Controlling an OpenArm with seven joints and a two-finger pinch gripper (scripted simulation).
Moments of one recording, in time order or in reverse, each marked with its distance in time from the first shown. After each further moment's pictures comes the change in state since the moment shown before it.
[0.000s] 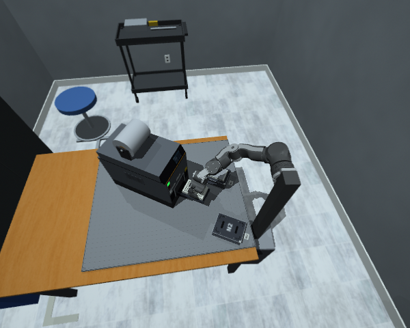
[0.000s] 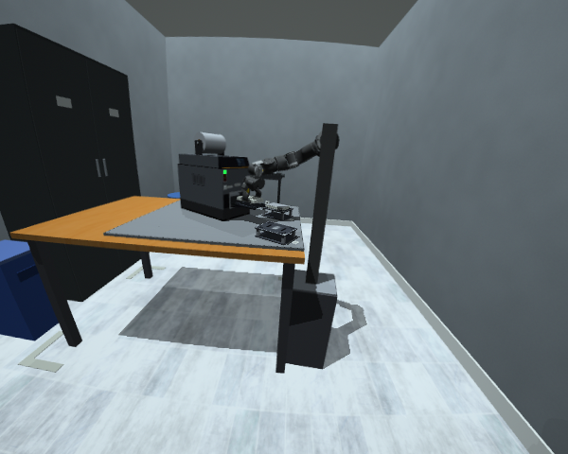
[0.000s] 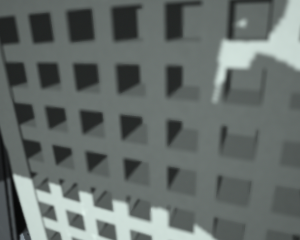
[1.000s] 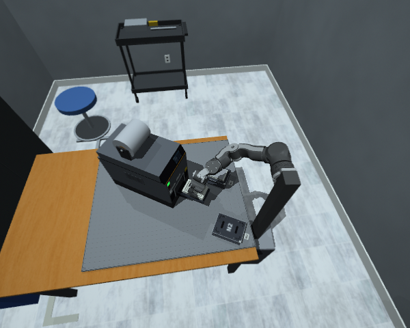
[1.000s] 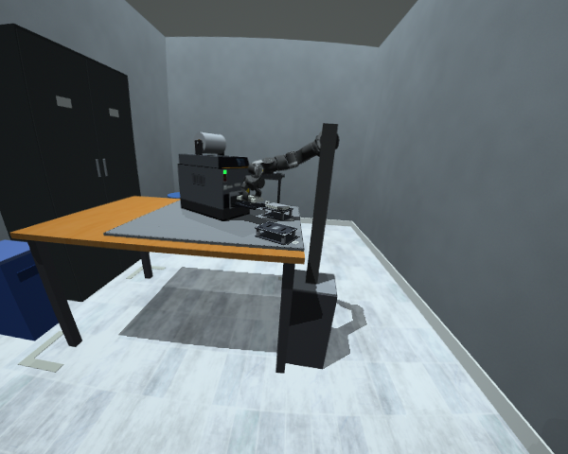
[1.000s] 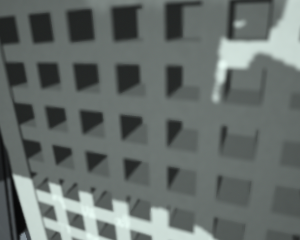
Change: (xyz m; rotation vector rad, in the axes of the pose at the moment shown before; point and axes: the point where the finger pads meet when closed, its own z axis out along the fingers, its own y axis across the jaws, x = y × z) arm -0.001 0.000 -0.003 0.000 0.000 0.000
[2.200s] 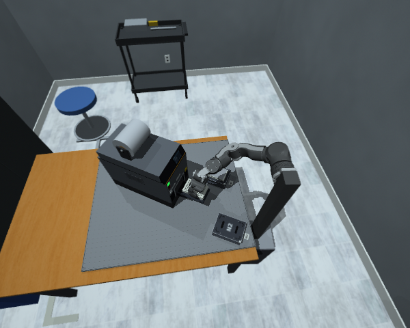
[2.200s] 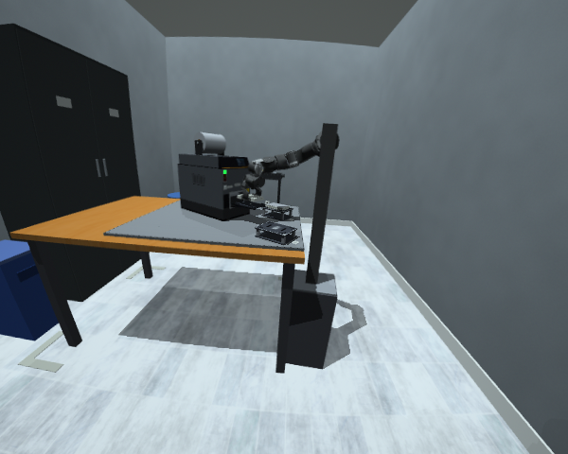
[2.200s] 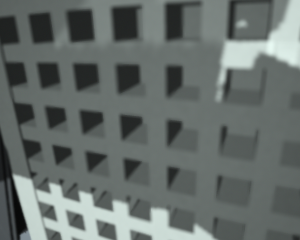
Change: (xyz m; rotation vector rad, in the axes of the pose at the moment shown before) arm 0.000 -0.001 -0.006 0.005 0.000 -0.001
